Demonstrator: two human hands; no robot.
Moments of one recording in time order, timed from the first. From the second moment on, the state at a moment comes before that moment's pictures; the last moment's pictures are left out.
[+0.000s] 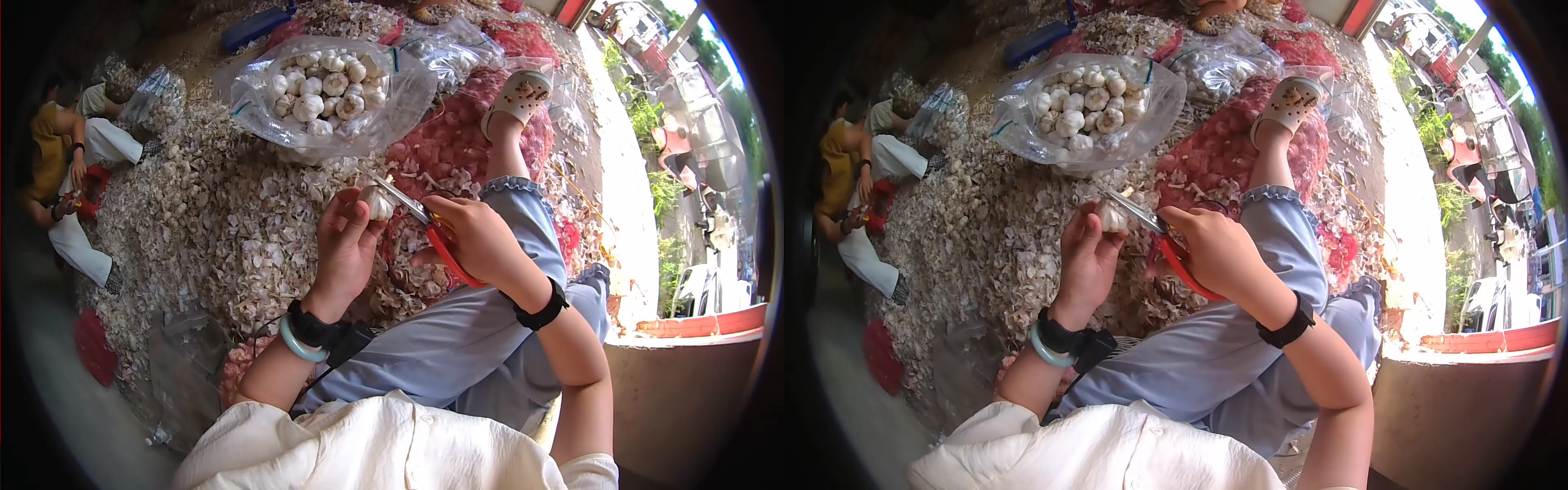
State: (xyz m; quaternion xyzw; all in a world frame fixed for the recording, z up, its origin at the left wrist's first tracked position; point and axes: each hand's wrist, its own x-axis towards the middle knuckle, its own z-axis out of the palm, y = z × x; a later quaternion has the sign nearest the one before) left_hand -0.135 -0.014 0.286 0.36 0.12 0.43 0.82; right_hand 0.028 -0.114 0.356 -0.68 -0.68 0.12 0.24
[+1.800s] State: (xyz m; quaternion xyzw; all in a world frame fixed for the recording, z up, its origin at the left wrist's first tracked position) left_hand -0.143 0.009 0.307 0.34 0.22 0.36 0.84; right_hand 0.036 -0.104 0.351 -0.66 -0.59 0.04 0.46
